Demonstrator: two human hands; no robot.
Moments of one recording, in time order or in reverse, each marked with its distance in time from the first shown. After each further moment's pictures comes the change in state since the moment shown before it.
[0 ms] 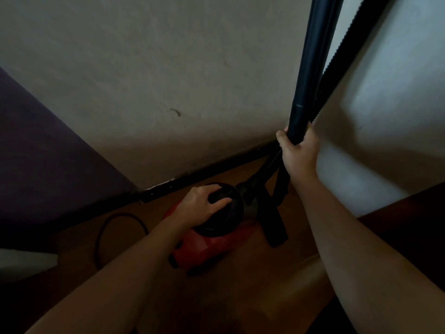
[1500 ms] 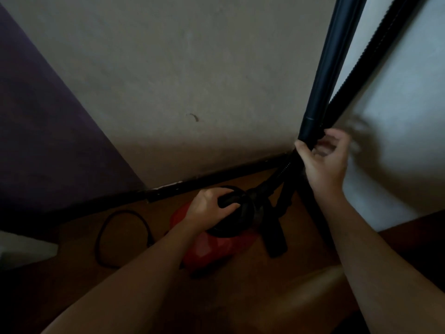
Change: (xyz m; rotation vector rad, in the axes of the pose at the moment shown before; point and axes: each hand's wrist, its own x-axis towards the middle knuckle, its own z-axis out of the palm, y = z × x) left_hand -0.008 0.009 0.007 -0.020 0.211 -0.006; right_hand -0.006 -0.020 -0.023 -0.013 0.081 -0.035
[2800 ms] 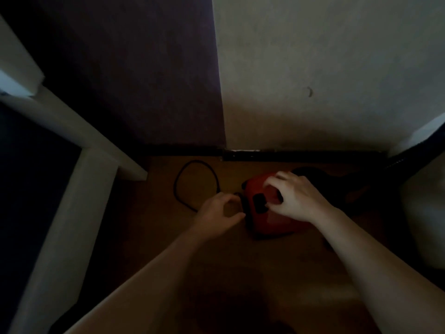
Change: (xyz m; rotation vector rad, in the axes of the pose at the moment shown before) left_hand -0.170 -0.078 -0.072 -0.064 0.037 -0.474; right_hand -0.149 -0.032 0.125 -0.823 -1.445 -0.589
